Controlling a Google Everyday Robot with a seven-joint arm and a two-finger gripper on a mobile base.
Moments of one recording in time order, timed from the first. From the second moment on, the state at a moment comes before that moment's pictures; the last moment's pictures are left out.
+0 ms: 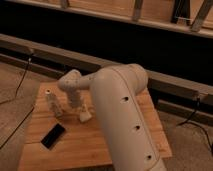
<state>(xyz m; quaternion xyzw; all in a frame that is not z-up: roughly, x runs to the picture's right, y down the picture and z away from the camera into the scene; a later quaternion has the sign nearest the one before) -0.165 0.174 0.873 -0.34 0.21 0.49 0.77</state>
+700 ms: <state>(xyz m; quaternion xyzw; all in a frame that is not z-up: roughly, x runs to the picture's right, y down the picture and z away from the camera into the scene) -0.121 0.226 0.829 -0.37 0.25 0.46 0.76</state>
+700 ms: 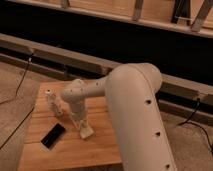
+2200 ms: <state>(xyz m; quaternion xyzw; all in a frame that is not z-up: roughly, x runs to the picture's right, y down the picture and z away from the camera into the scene) -0.030 0.184 0.860 -0.29 0.30 0.55 0.72</state>
